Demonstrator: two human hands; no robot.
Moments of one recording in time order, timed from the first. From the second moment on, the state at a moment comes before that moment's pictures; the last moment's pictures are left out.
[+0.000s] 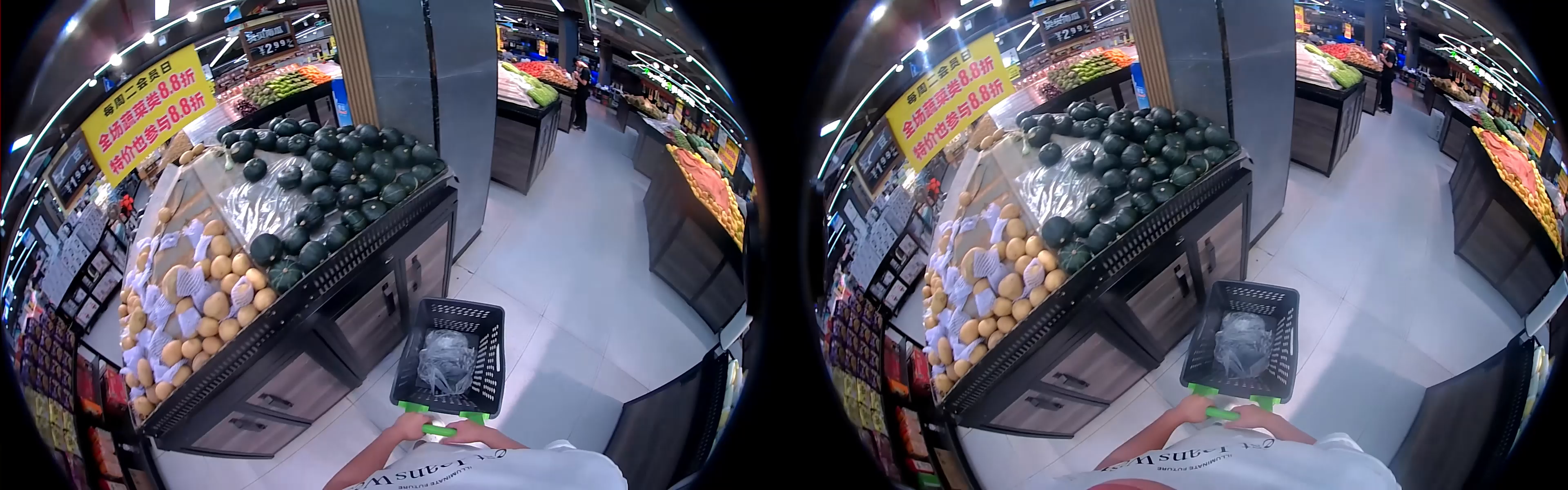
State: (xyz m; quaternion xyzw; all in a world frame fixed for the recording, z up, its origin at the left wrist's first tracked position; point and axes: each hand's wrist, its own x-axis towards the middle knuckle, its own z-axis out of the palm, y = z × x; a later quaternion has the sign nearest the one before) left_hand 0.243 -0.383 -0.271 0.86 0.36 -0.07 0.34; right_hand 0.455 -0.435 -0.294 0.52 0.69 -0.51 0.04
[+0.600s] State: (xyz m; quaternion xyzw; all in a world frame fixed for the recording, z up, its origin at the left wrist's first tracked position) left_hand 0.277 -0.600 -0.285 0.82 0.41 -0.05 0.40; right_hand 0.489 -0.621 -0.242 0.54 0.76 -0.33 0.14
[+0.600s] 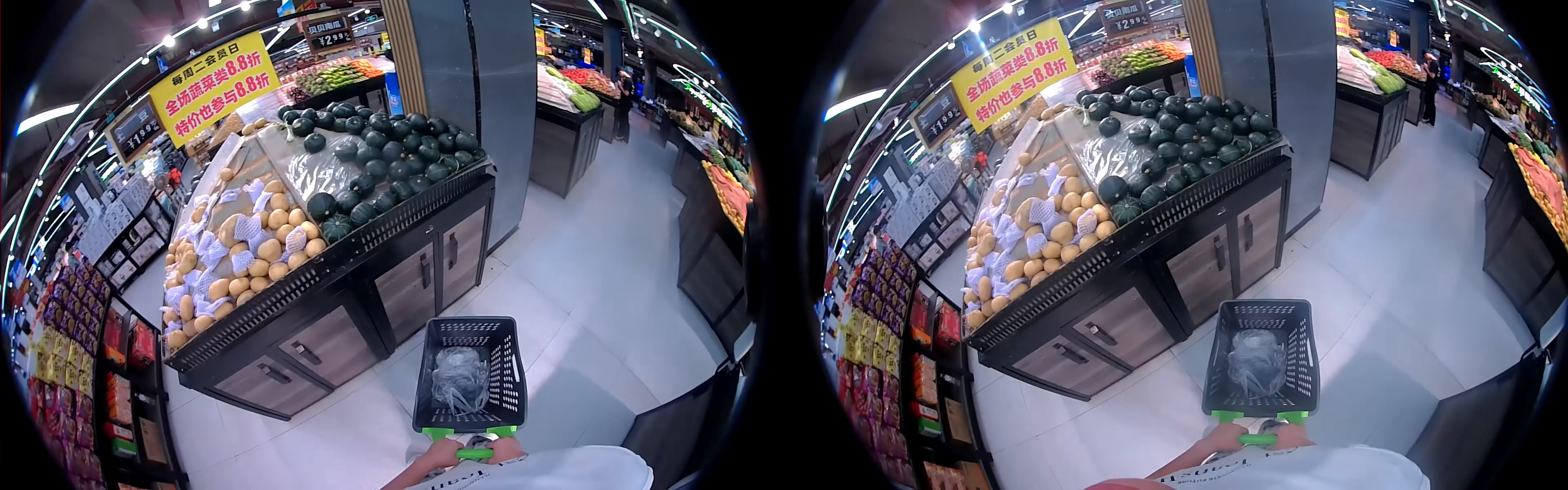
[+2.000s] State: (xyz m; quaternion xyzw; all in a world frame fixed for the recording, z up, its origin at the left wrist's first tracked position) left_hand 0.449 -0.539 -0.285 0.32 0.77 0.45 0.33; right_hand 0.447 -0.331 -0.227 -0.07 0.96 -0.01 0.27
